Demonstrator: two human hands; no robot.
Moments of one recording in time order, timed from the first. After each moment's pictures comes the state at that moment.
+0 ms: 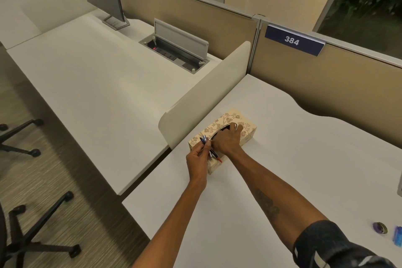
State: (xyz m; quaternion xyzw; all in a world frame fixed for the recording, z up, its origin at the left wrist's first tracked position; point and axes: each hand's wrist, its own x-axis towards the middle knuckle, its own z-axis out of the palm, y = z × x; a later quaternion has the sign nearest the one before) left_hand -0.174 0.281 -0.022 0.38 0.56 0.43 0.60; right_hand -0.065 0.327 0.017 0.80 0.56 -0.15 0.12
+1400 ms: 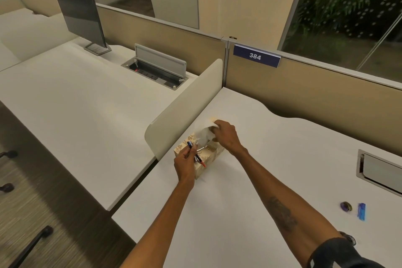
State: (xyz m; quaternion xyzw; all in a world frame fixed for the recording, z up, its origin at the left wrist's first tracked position) left_hand -0.170 0.275 0.001 0.38 0.55 0.44 0.60; right_hand -0.014 0.282 0.068 0.76 0.42 -0.32 -0.38
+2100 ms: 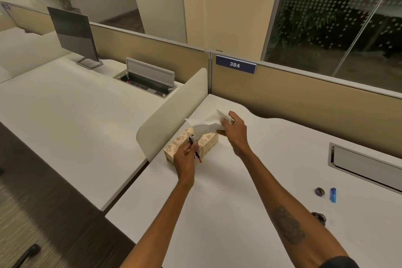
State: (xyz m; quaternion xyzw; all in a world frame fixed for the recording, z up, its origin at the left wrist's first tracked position) left_hand -0.152 0.218 0.055 0.44 0.49 0.46 0.60; right_hand 0.007 0.197 0.125 0.69 0.30 -0.29 -0.60
